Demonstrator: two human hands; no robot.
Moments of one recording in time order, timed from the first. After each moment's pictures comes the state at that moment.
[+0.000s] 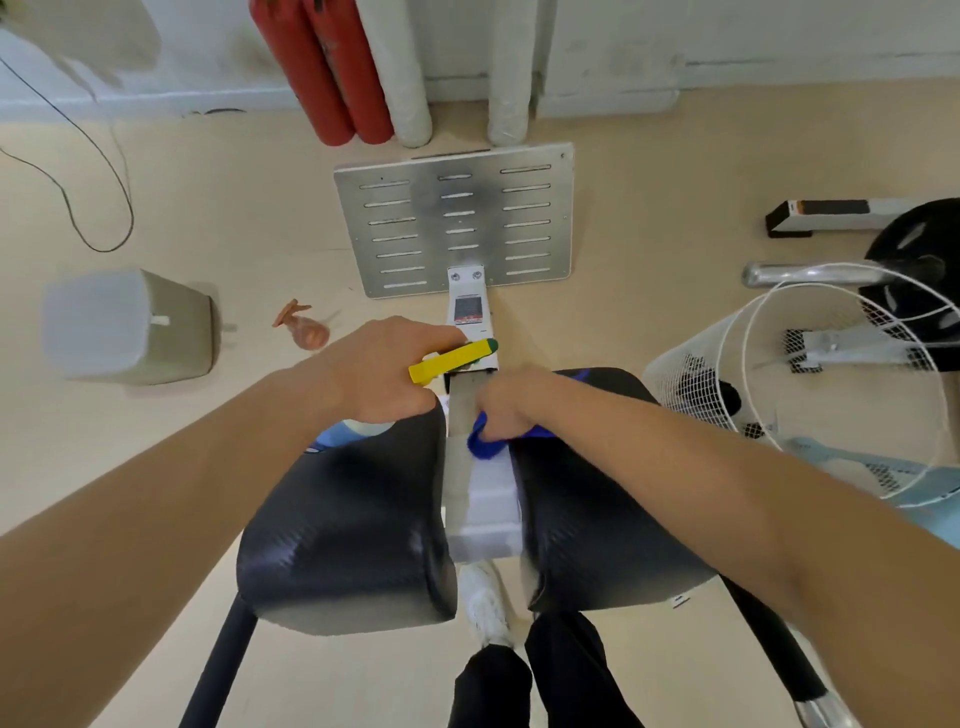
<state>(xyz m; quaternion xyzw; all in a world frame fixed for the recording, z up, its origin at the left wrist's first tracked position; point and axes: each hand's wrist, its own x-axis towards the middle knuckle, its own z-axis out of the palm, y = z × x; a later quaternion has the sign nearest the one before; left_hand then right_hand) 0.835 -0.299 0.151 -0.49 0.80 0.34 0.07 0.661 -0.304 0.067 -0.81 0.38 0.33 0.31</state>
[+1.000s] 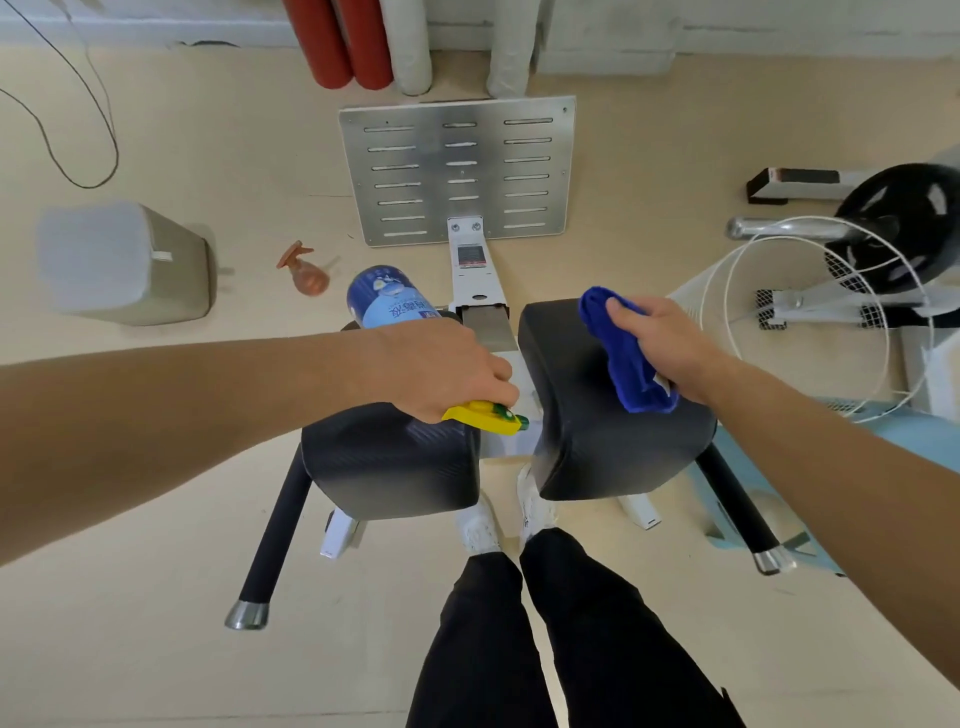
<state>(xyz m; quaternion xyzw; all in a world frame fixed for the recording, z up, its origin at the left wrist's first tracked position) 0.830 -0.222 0.181 -0.12 0.93 0.16 0.30 0.565 -0.209 0.155 -0.43 0.67 -0.16 0.58</state>
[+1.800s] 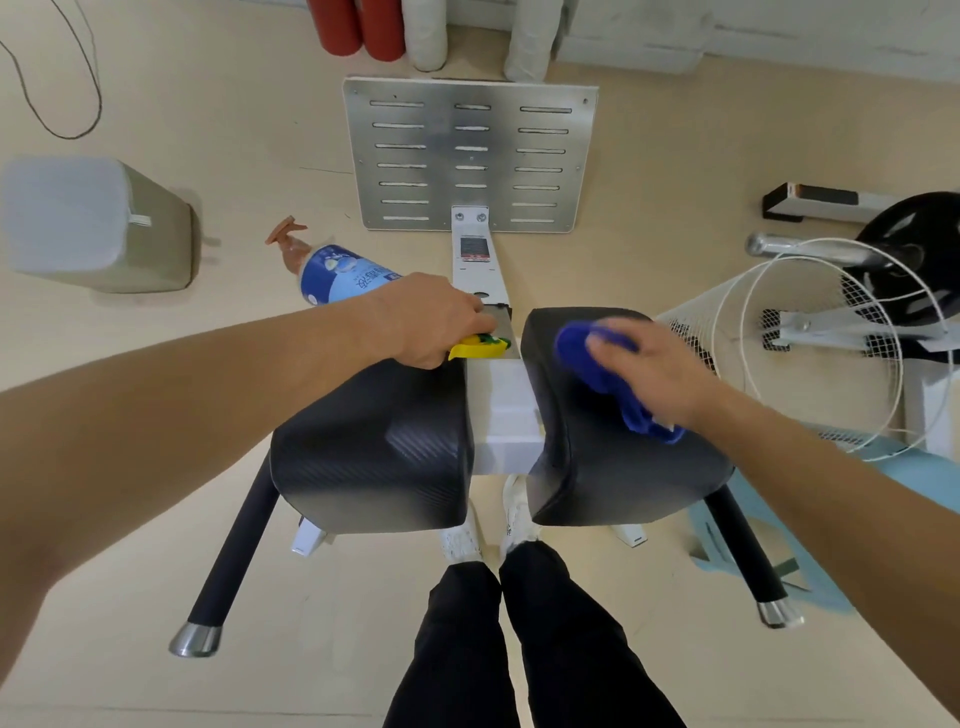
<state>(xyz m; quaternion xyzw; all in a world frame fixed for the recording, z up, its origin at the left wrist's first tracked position) 0.846 -0.269 0.113 -0.33 0.89 0.16 0.28 0.577 -0.214 0.141 -0.62 0.59 -0.06 0.51</state>
